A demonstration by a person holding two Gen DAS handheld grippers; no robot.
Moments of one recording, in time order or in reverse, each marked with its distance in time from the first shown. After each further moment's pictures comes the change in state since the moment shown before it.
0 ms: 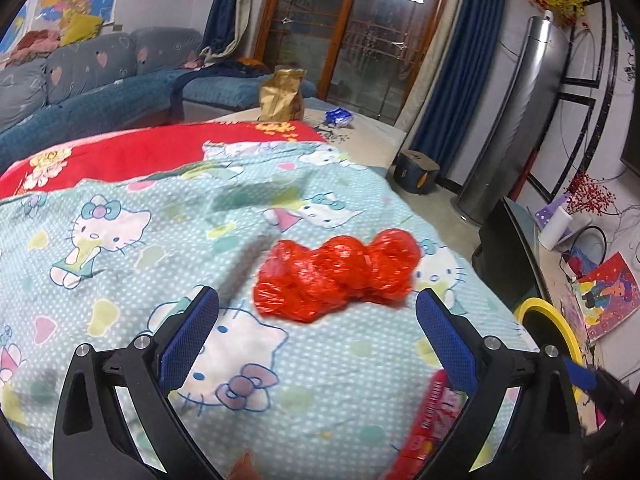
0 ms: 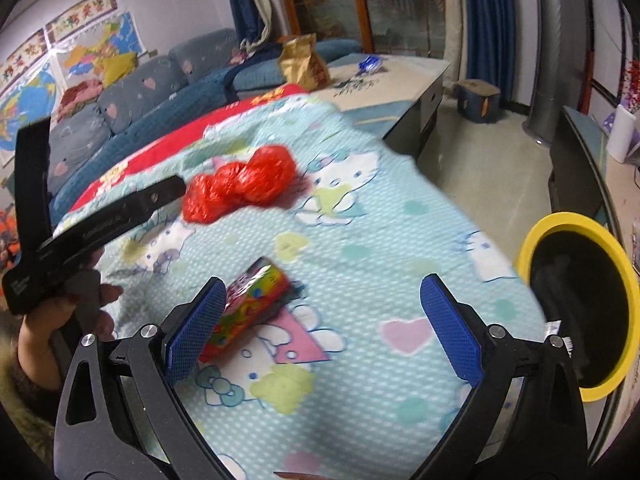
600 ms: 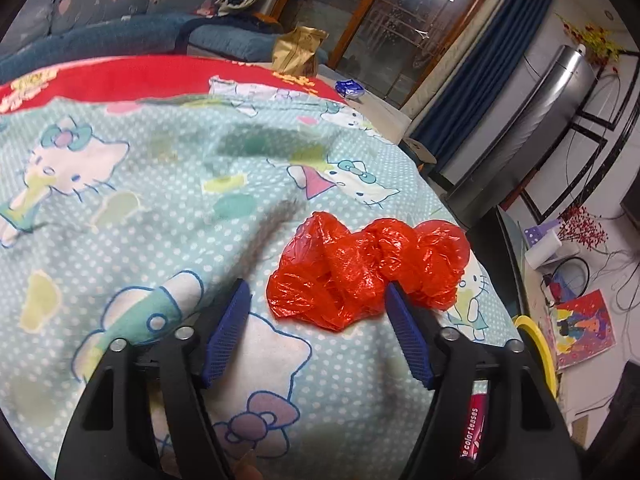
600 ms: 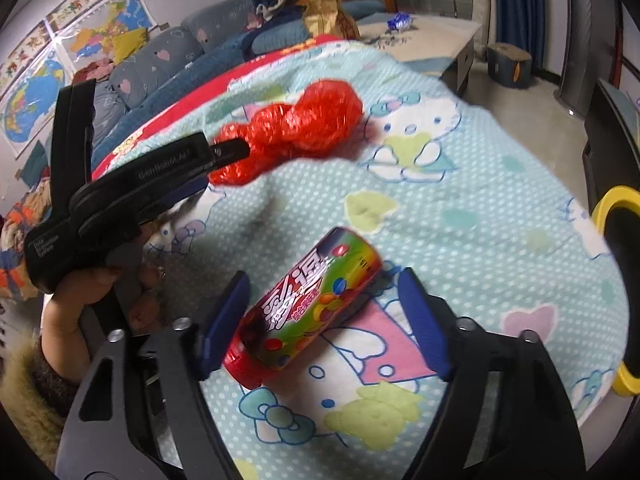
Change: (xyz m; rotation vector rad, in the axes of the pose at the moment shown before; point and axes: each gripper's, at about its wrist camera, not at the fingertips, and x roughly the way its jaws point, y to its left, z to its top) left arm 0.062 0.040 -0.006 -0.175 0.115 -0.097; right arm 0.053 0.032 -0.013 0.029 0.136 0.092
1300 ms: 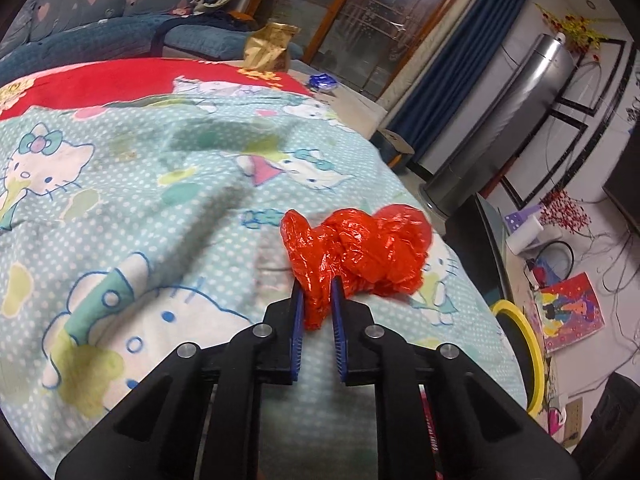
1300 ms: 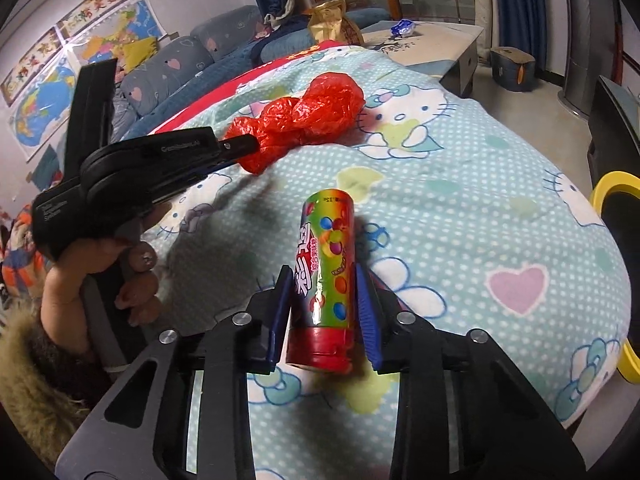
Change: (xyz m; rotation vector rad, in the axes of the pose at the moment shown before) left arm -0.005 -0.030 -0.010 0.065 0.015 -0.070; right arm -0.032 -0.012 -0.032 -0.010 -0.053 0.037
